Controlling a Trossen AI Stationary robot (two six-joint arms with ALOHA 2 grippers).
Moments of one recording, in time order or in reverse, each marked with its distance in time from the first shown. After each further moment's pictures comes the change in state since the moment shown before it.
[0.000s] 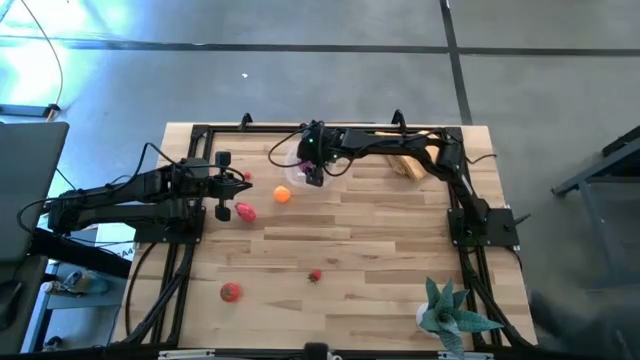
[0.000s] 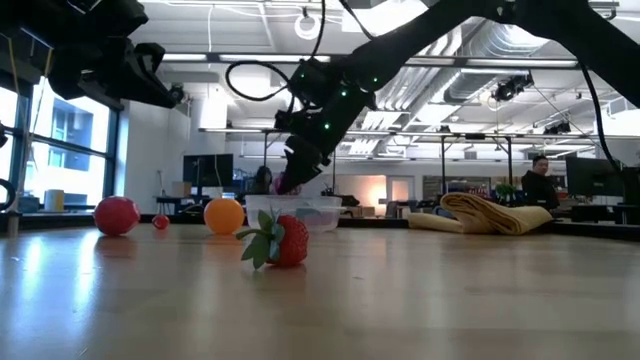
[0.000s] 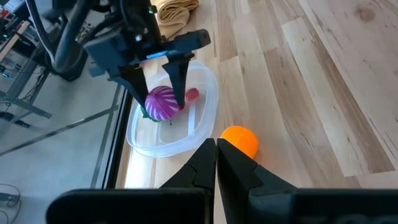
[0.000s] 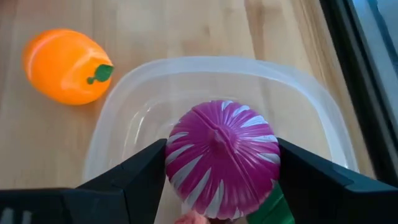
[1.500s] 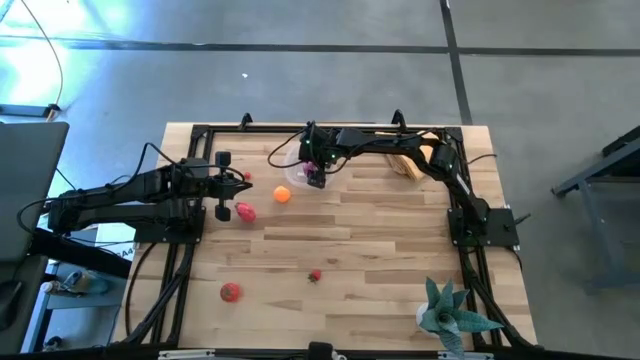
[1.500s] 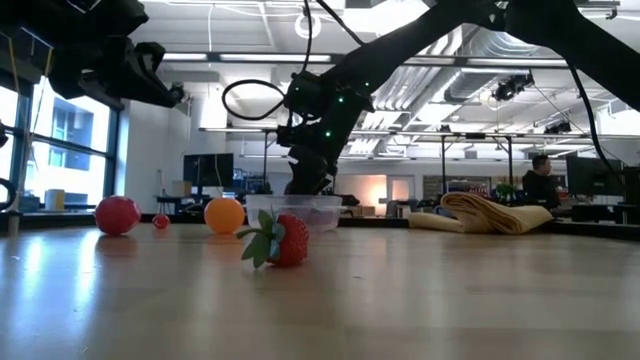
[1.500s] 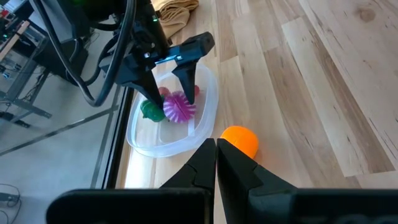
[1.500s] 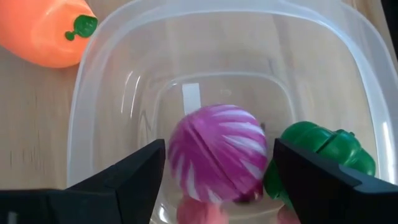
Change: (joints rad) left arm 0.000 0.000 0.000 0.000 0.000 0.000; right arm -0.007 0.061 0.085 -0.178 0.000 0.055
